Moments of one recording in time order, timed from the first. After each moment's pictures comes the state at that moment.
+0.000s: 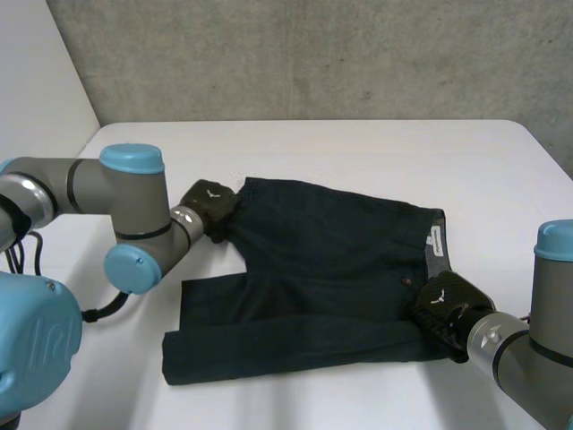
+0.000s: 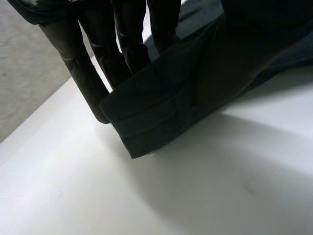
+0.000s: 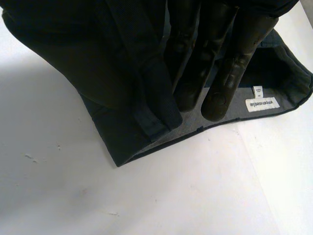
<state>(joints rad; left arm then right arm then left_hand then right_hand) 4.30 -2.54 -0.85 3.01 -1.47 3.63 1.91 -1.28 1.86 0.10 1.47 2.25 1.12 1.19 1.18 1.19 0.96 0.98 1.18 1.19 1.19 0.98</state>
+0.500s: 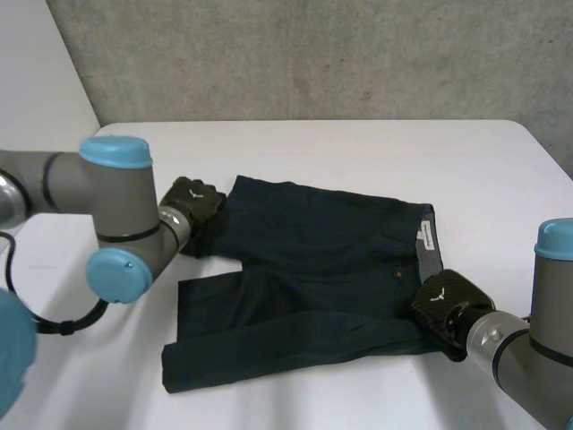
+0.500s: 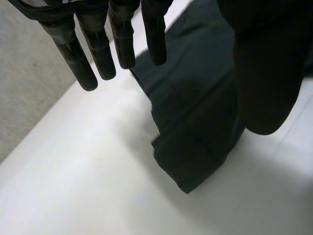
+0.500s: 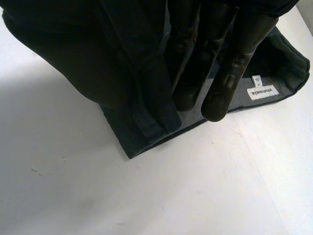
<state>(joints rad) 4.29 -2.36 -1.05 3.01 -1.57 3.68 1.91 -1.29 1.86 0.10 1.46 2.31 0.38 0.37 0.38 0.37 0.19 0.98 1.18 1.19 1.19 0.98</state>
